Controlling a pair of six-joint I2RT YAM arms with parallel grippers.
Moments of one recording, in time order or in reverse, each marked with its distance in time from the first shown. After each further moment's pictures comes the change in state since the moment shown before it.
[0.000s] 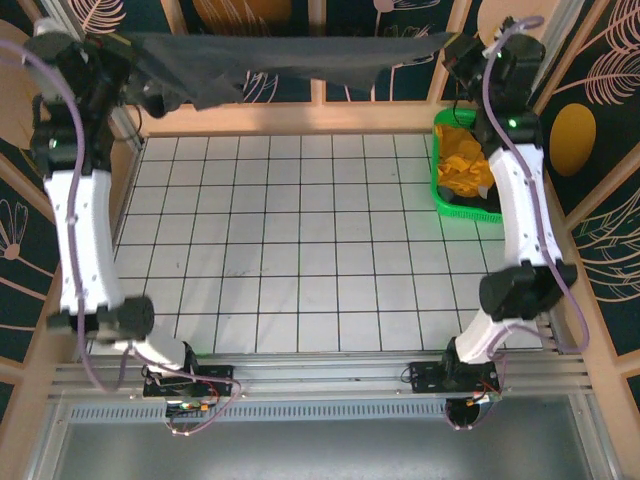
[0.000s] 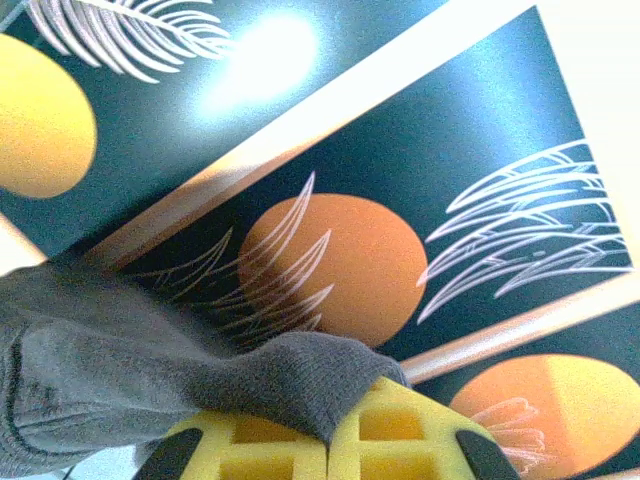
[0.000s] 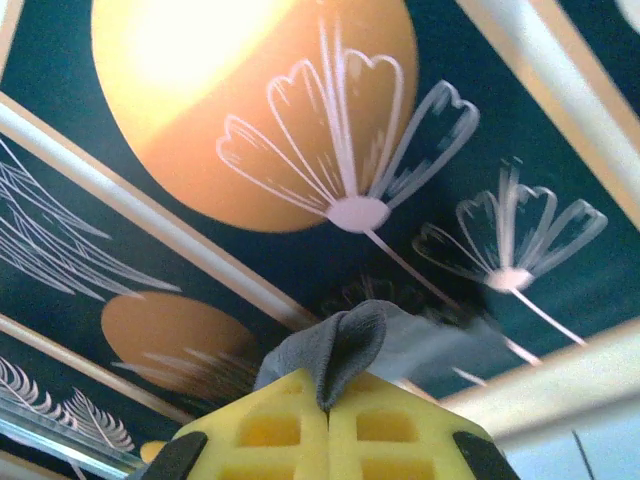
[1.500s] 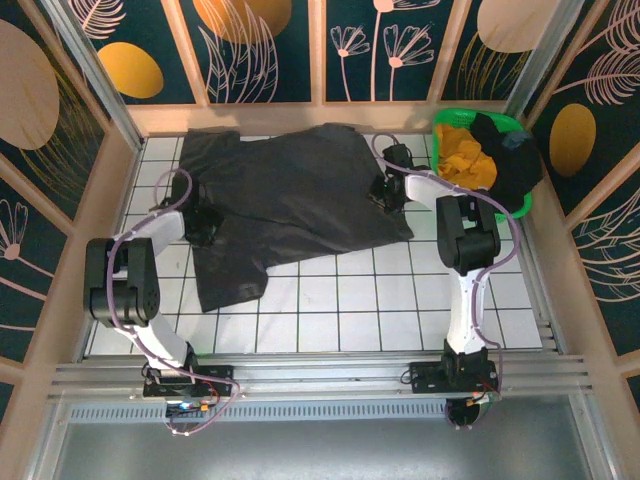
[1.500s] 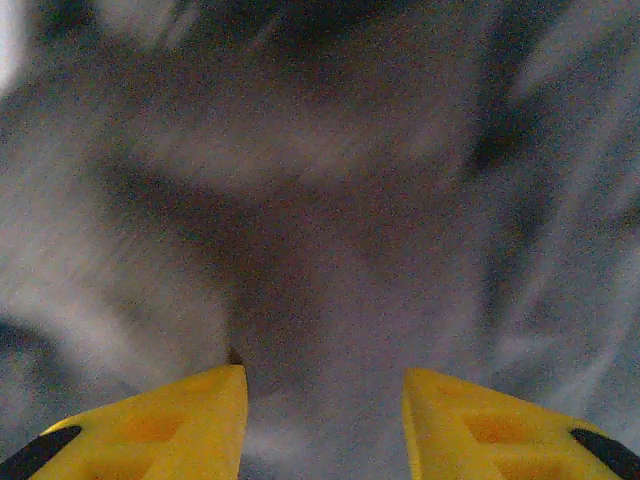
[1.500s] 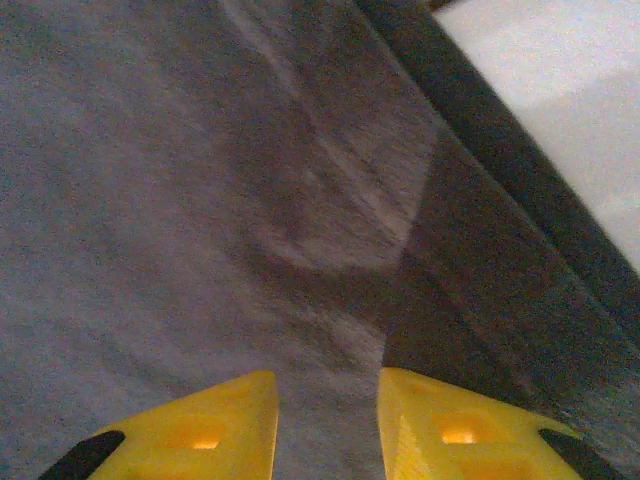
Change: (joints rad) left arm -0.096 0.165 -1.148 0.269 0.098 -0.051; right arm 0.205 0.538 -0.371 -0.179 0.055 -0.117
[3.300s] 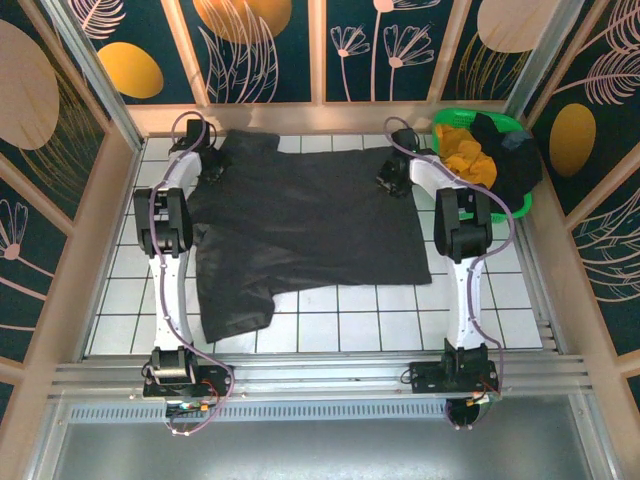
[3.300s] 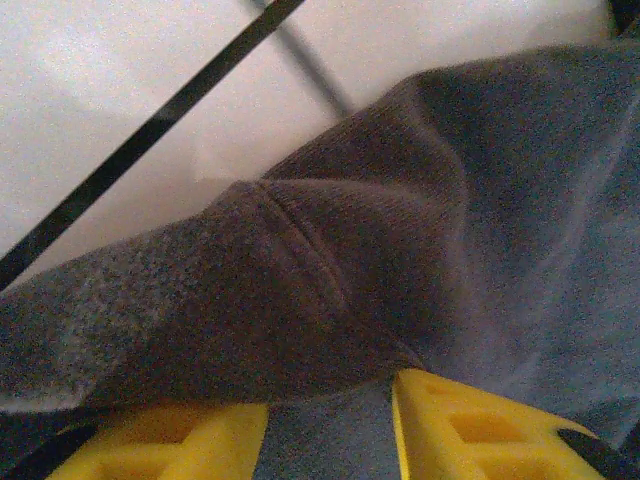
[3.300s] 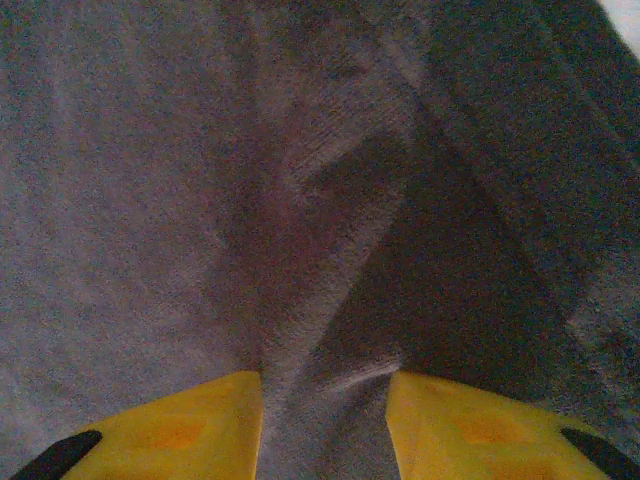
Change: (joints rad) left arm 0.029 0.873 1.239 -0.235 -0.023 0.171; right arm -0.070 0.193 0.346 -0.151 0.023 0.047
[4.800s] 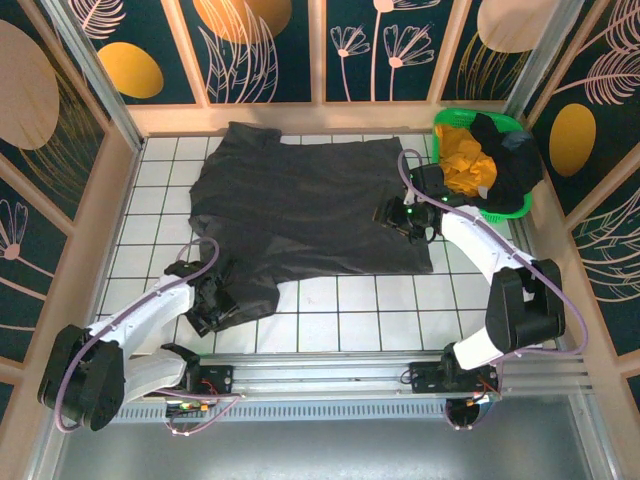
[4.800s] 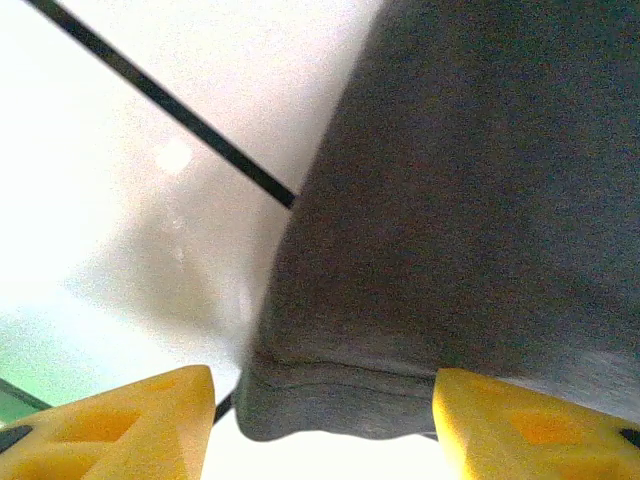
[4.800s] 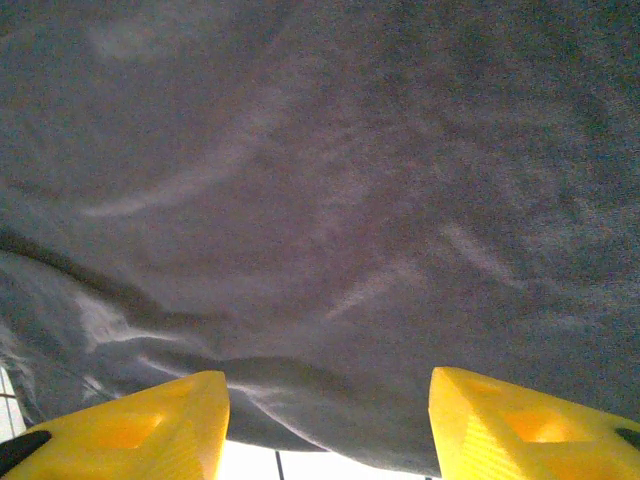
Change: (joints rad) left arm -0.448 -1.397 -1.626 -0.352 -0.158 -0.258; right arm 0.085 -0.852 -0.802 0.043 -0.173 -0.148
